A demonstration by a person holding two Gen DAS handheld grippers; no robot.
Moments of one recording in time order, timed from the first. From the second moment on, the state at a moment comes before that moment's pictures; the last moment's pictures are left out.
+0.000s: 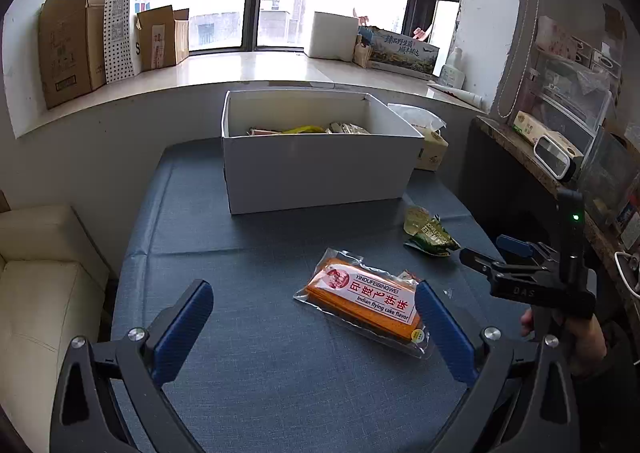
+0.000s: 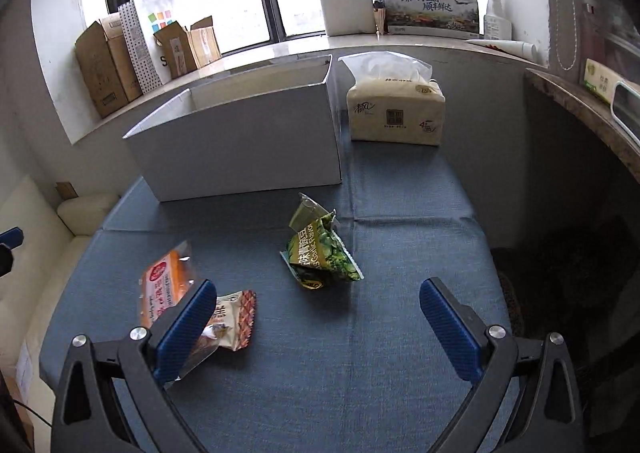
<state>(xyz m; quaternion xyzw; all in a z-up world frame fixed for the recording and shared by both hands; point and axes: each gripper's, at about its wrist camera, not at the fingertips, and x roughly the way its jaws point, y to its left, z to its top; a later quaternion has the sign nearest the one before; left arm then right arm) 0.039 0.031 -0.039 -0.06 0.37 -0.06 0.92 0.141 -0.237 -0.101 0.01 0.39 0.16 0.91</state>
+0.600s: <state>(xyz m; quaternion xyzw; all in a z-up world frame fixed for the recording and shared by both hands) 0.045 0.027 -0.092 -0.13 0.45 -0.08 0.88 0.207 -0.212 -0.147 -0.05 0.46 0.16 0.87</state>
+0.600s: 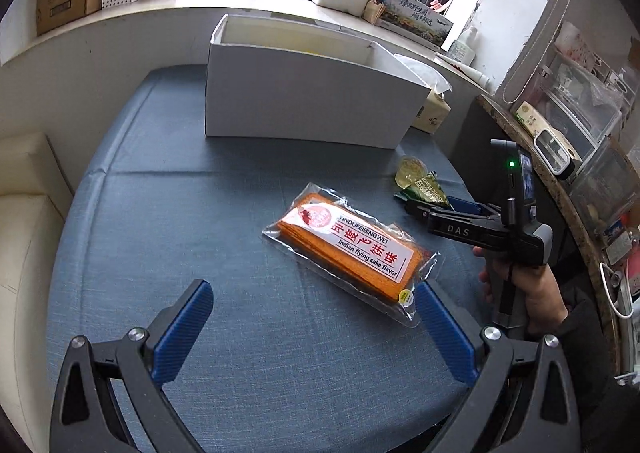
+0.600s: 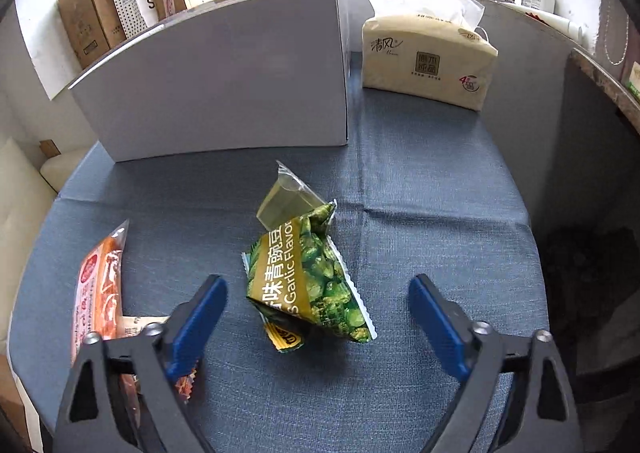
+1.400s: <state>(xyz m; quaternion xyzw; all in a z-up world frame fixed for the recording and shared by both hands) 0.145 -0.046 -0.125 -0.14 0.53 0.13 0.83 0.134 -0.256 -0.096 -0.01 0.37 0.18 0.91</state>
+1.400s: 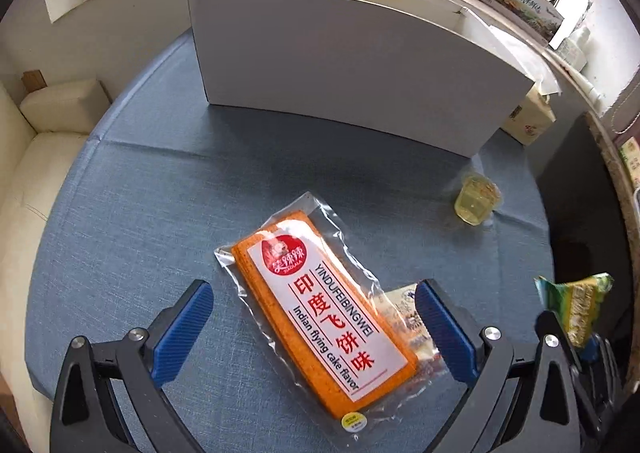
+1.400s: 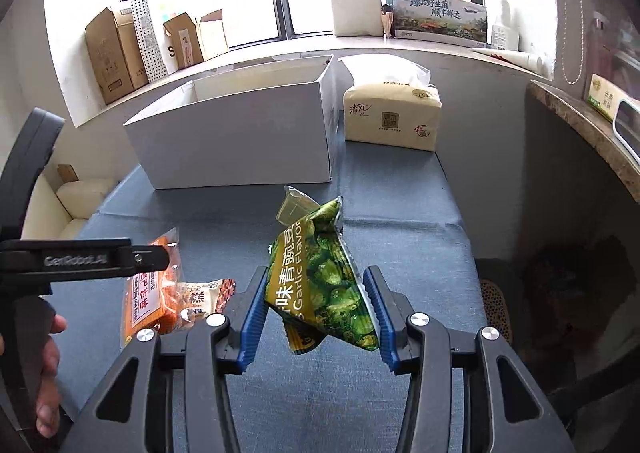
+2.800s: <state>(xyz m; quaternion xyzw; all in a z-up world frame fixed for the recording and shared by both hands) 0.145 0.027 0.012 -0.02 0.35 -0.03 0.94 0.166 -0.209 -0.027 0.03 0.32 0.25 0.91</state>
